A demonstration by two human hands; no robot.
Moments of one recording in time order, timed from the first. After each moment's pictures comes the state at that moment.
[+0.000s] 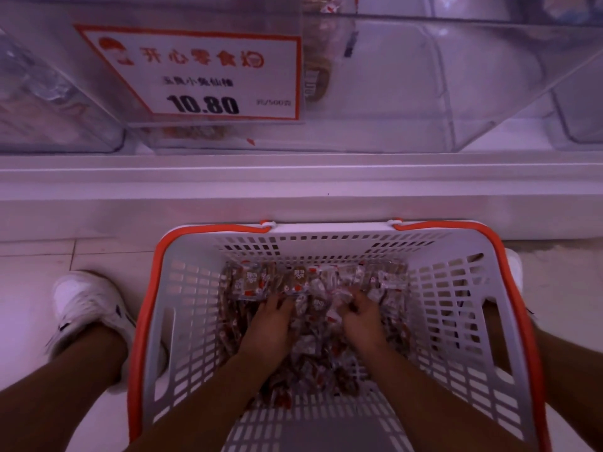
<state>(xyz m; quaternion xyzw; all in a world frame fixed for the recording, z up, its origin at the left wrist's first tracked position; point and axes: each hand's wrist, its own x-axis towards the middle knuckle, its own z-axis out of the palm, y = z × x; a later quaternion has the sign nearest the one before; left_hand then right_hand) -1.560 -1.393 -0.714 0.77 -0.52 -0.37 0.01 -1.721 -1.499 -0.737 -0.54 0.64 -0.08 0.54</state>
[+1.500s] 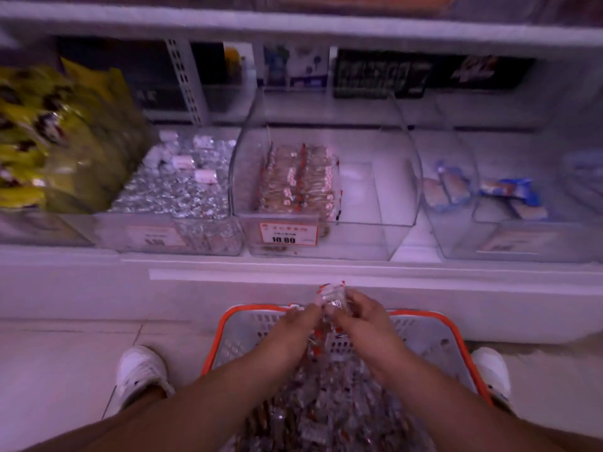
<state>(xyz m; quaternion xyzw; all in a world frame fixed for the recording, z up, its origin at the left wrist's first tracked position) -1.549 -1.436 -0.460 0.67 -0.14 -0.55 0.48 -1.661 -1.525 -0.465 -0.57 0.43 -0.23 0.66</state>
